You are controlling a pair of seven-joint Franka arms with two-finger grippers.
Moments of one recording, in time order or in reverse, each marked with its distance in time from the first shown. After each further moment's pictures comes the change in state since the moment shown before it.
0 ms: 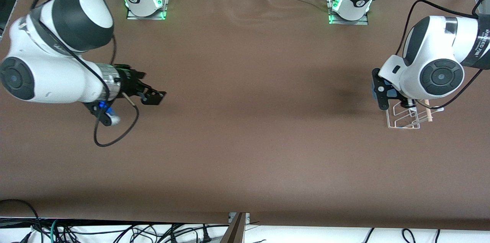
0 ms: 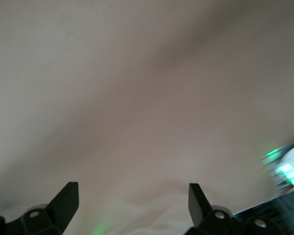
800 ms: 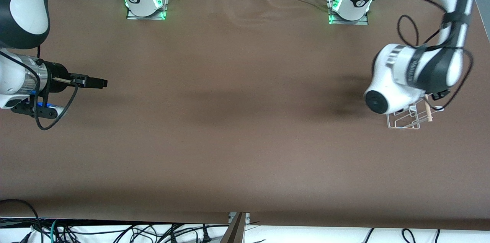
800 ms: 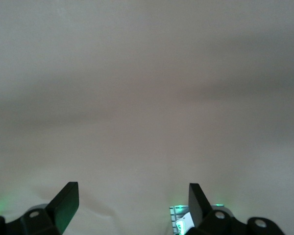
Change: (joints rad) left arm -0.049 0.106 -0.023 -0.178 0.517 -0.270 -0.417; right arm -0.025 -0.087 -0.217 -0.109 -0.072 -0.022 -0.714
